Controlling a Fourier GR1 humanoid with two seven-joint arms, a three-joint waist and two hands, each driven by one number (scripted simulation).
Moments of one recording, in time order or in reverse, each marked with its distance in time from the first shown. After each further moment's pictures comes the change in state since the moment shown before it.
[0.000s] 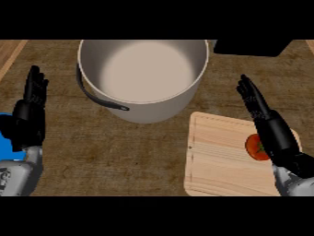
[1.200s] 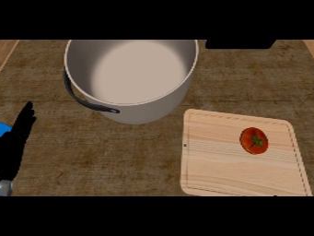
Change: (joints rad) left arm 0.236 0.146 -0.001 -0.004 0.007 -0.179 0.083; right arm 0.763 0.128 -0.175 -0.211 0.647 -0.830 0.240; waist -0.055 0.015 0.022
